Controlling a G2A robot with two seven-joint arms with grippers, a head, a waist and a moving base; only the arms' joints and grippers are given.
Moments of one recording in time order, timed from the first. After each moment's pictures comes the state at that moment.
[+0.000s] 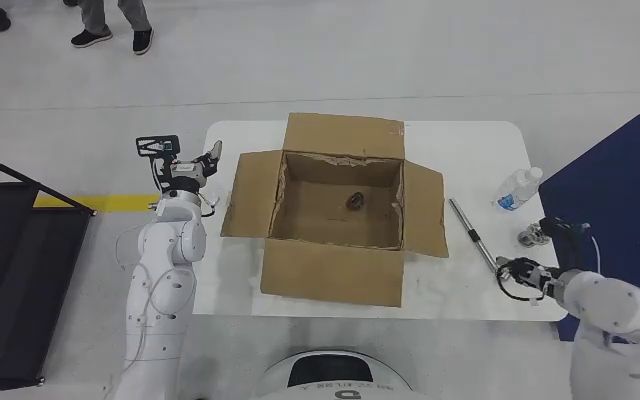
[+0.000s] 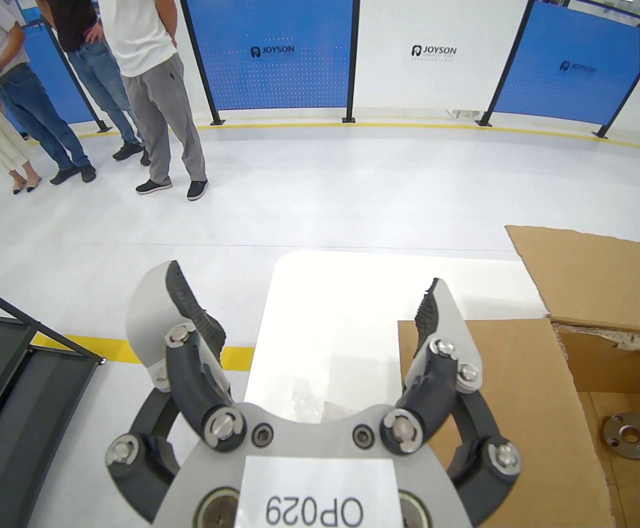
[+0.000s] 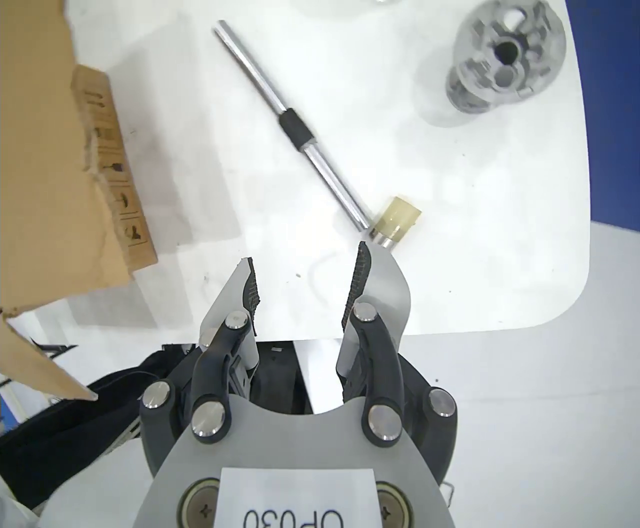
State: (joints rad) left arm 1.40 -1.42 -1.57 -1.60 1.40 0.06 -0.17; right arm -1.80 -1.26 2.10 -1.99 -0.83 0.08 1.35
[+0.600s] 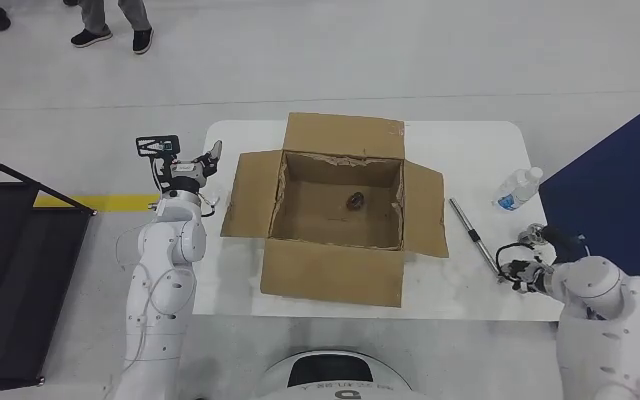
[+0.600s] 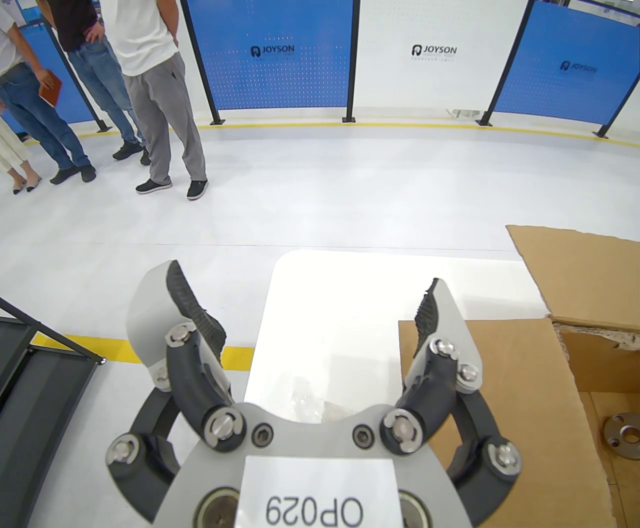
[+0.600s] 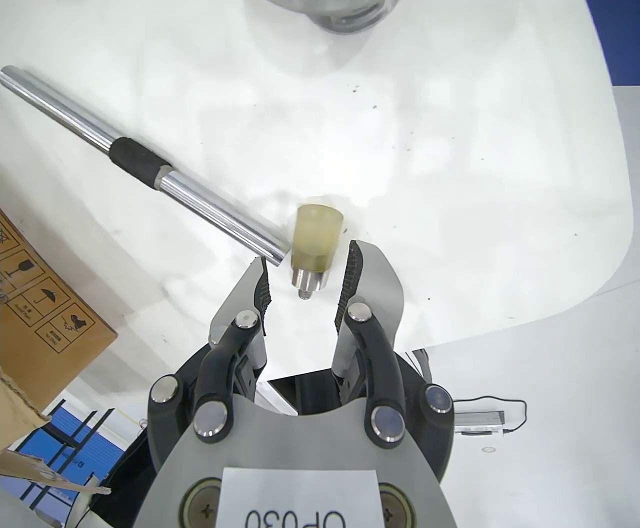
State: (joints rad) left arm 1.40 -1.42 -1.57 -1.60 1.40 0.06 -0.17; right arm -1.68 -1.24 2.06 -1.73 -0.94 0.29 1.35
